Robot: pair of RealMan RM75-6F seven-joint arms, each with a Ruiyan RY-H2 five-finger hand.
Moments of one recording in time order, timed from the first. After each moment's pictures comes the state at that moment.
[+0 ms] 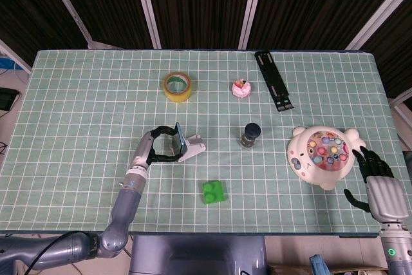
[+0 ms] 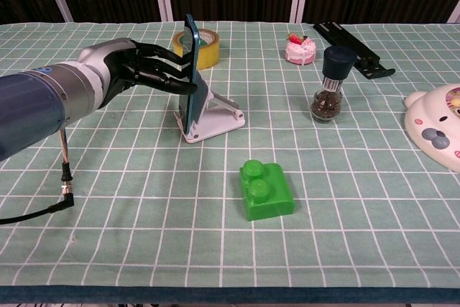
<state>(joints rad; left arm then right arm) -0.66 -1.80 -0.47 -1.69 0.64 1.13 0.10 0.09 -1.13 0.08 -1.62 -1.44 1.43 -0.04</state>
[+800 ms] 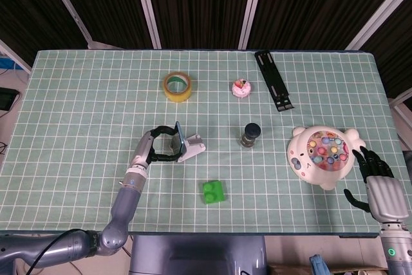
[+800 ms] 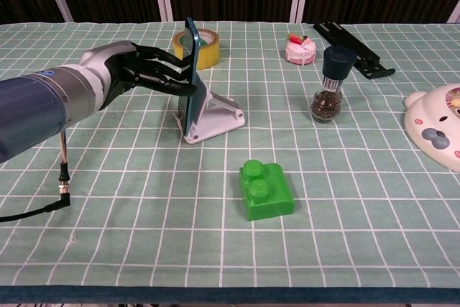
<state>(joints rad) -0.67 -1.79 -0.46 -1.66 0.65 1.10 0.07 0.09 -1.13 0.08 -1.62 -1.44 1.43 -0.04</state>
